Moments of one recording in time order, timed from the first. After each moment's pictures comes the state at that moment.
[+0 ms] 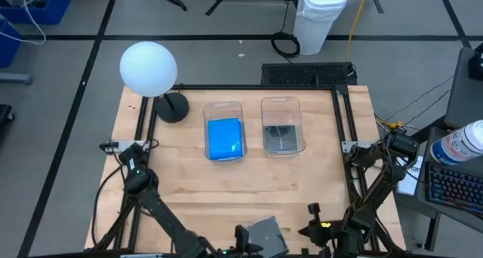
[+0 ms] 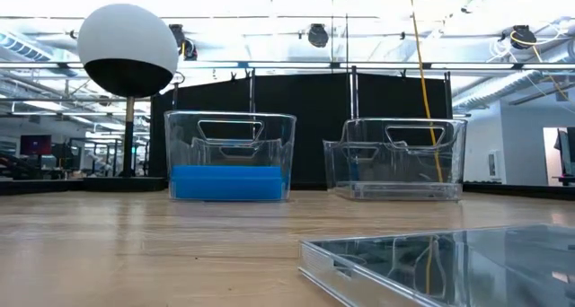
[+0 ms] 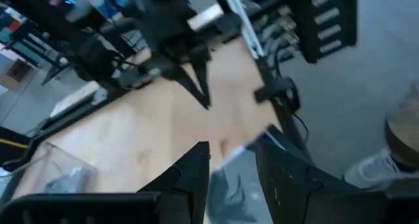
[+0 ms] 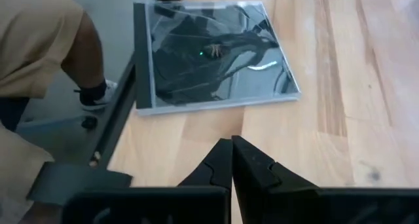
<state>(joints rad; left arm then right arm) -0.80 2.35 2.14 -0.47 -0.81 -0.02 1.12 1.72 0.90 -0.21 0.68 0.71</state>
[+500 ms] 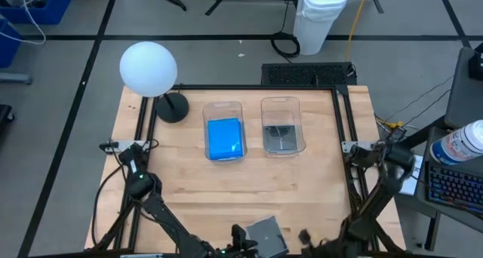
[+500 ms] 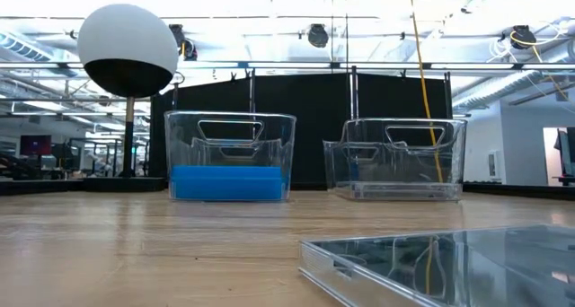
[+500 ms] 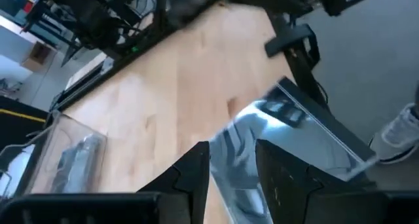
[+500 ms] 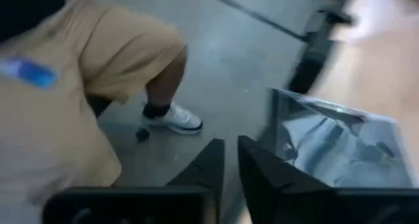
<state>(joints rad) -0.81 2.40 2.13 -0.60 -0.87 -0.11 1.12 1.87 1.06 0.13 0.51 0.25</state>
